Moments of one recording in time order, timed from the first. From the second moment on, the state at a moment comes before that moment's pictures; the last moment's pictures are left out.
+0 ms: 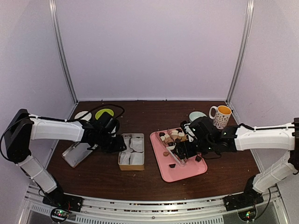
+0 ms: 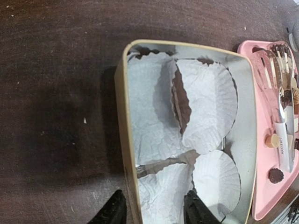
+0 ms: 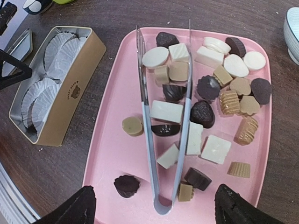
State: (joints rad) left arm -0.74 1.59 0.91 -0.31 0.00 -0.75; right arm 0.89 1.35 0.80 -0.30 0.12 0.47
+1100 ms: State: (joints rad) left arm -0.74 0.89 0.60 -0.14 -0.15 -0.57; right arm 0.93 1.87 1.21 -0.54 0.26 0.46
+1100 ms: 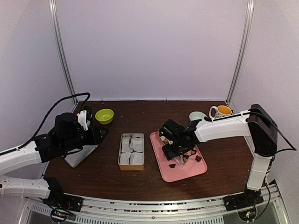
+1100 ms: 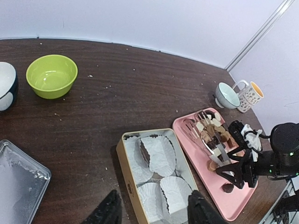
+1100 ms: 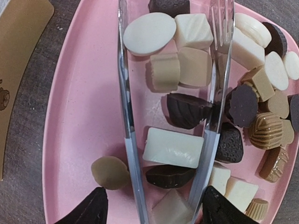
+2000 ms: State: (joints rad) left arm -0.74 0.89 0.60 -0.17 -0.18 -0.54; right arm 0.91 1.89 1.23 -0.57 0.28 0.46
